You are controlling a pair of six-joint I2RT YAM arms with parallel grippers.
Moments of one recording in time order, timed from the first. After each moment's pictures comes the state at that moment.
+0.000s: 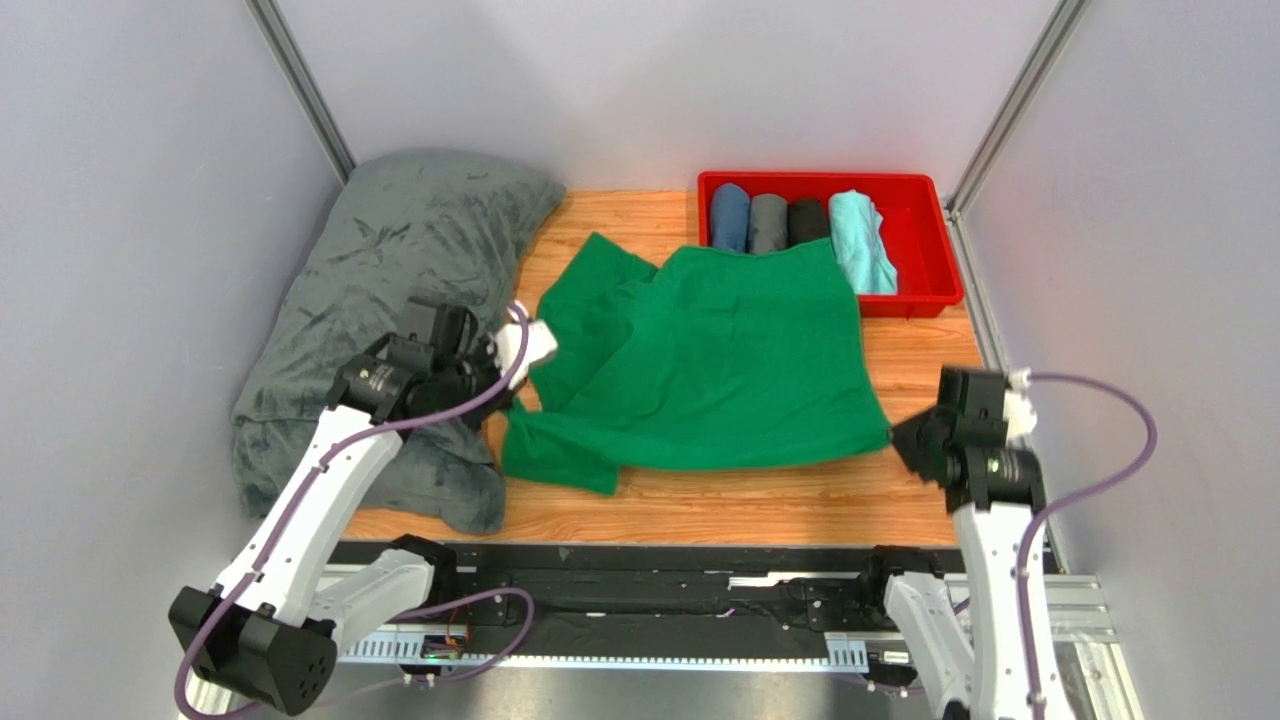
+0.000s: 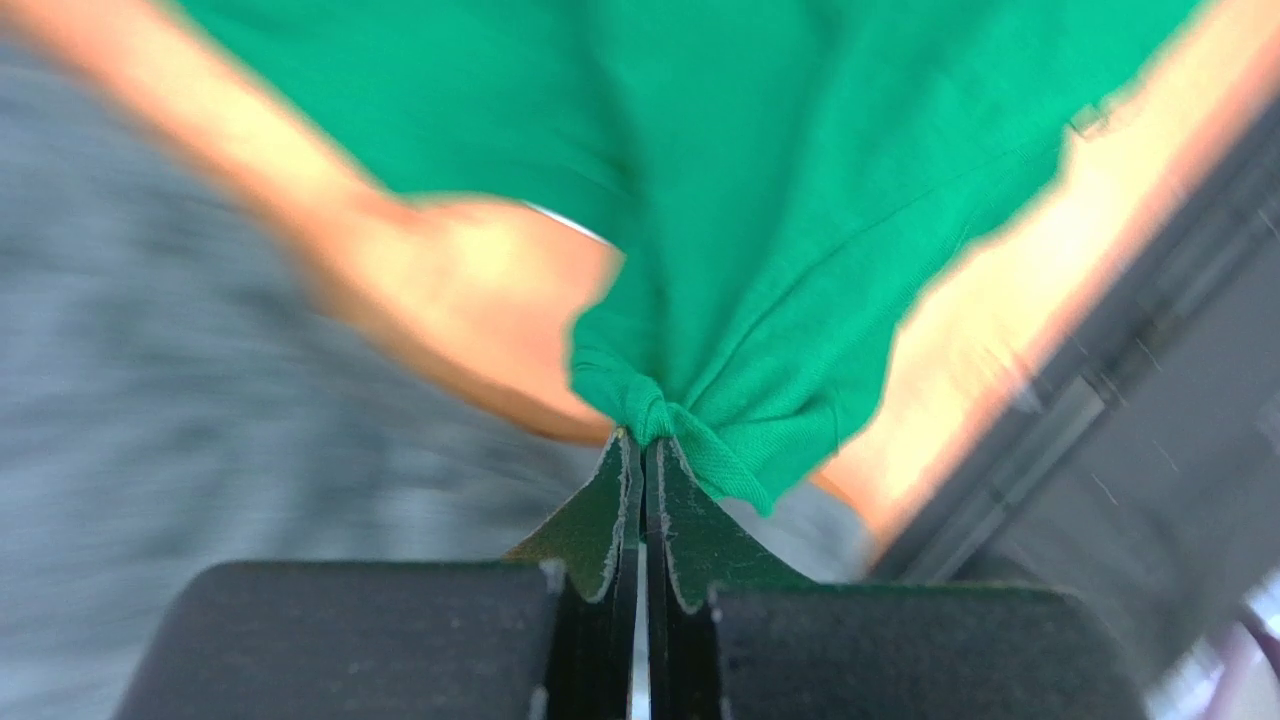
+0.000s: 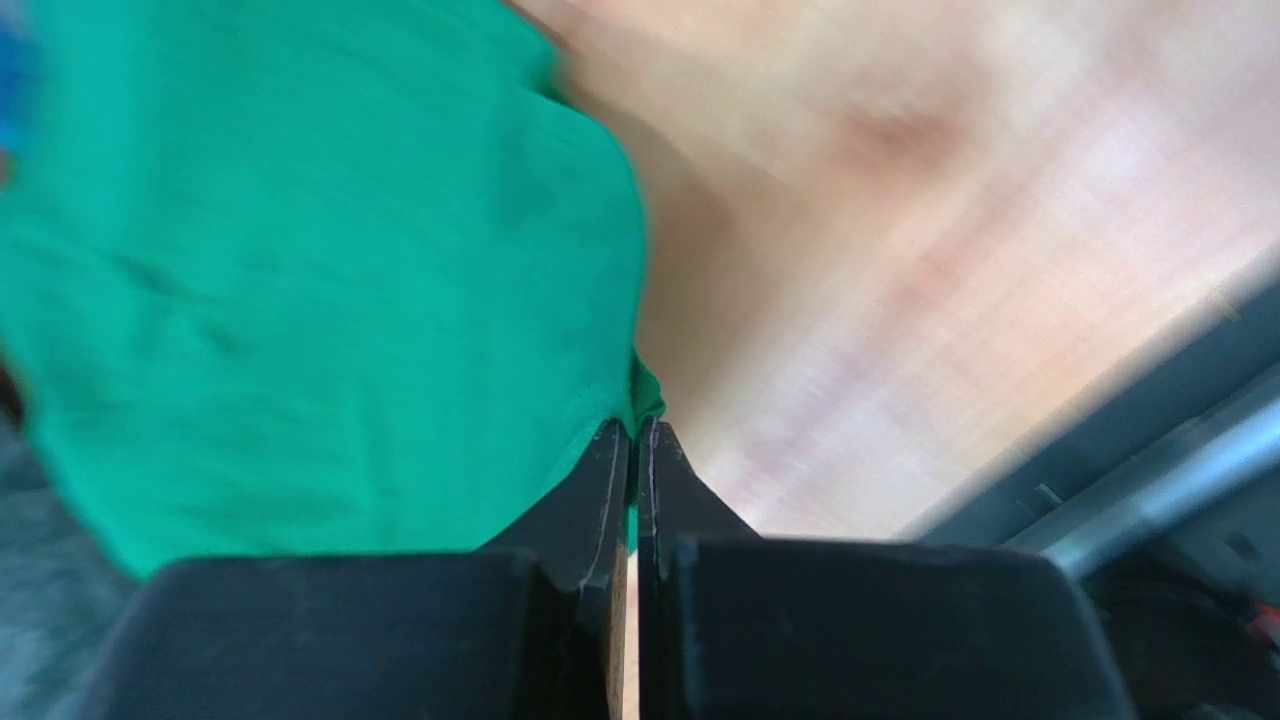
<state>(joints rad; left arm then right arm) -0.31 0.99 0.99 -0.98 0.35 0.63 -0.10 0.64 0.76 -1.04 0.16 0.95</state>
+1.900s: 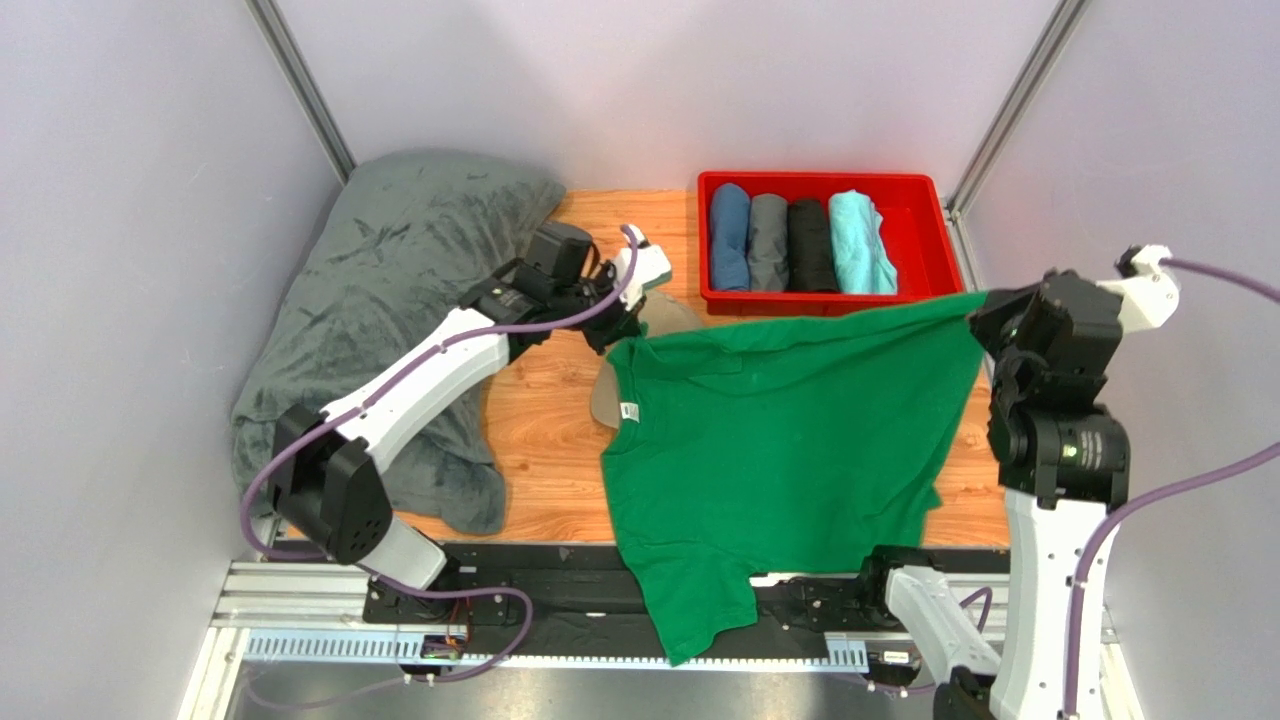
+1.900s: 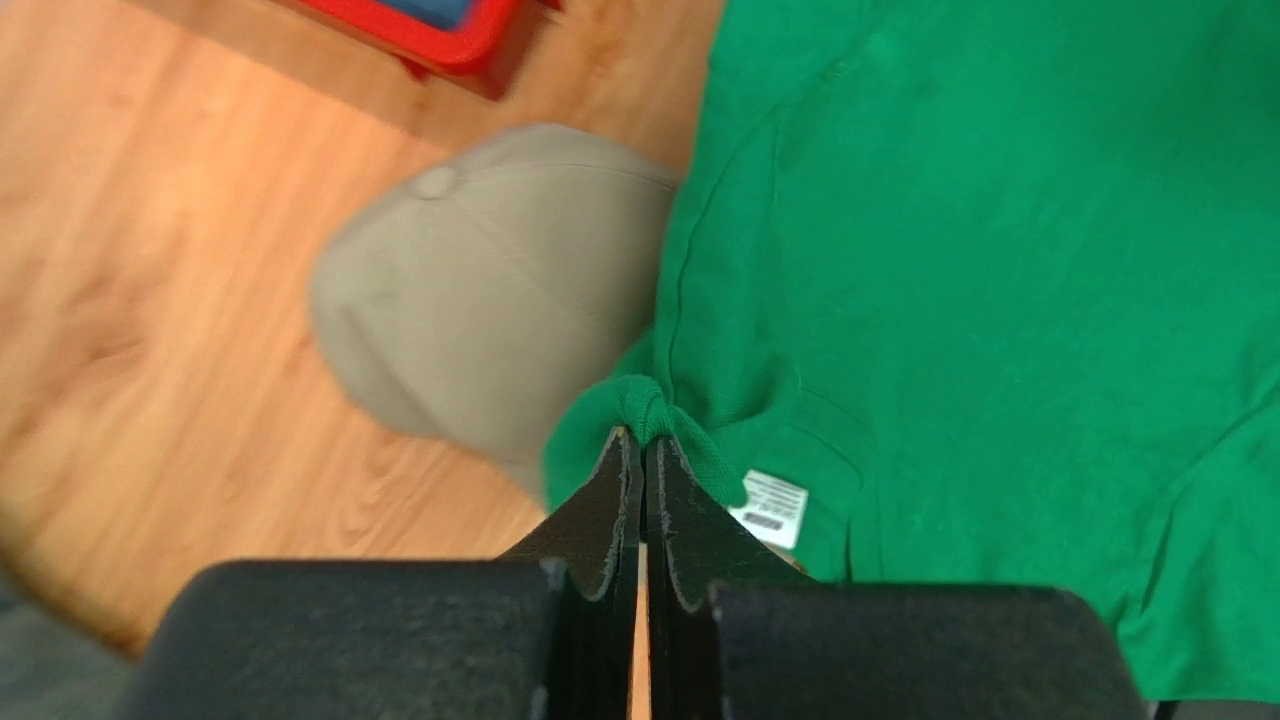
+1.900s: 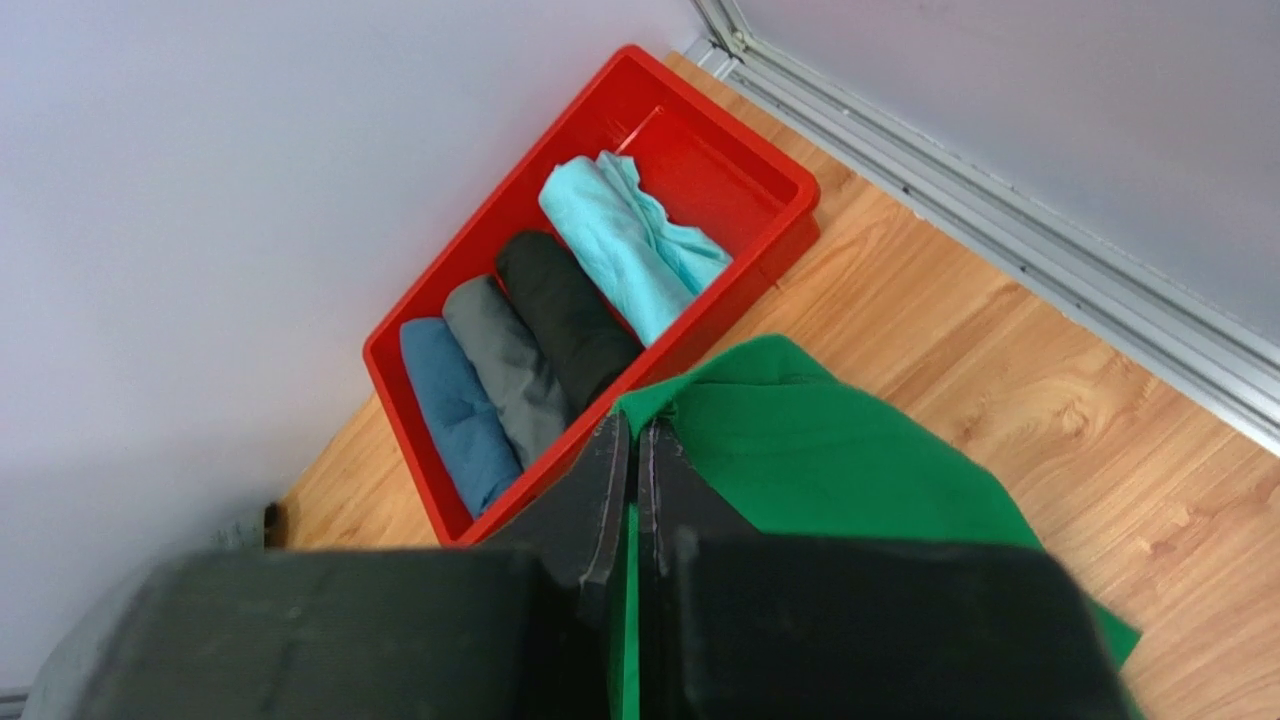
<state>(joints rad) -0.59 1.51 1.32 -0.47 0.40 0.39 -0.10 0.85 1.37 -0.81 0.37 0.68</state>
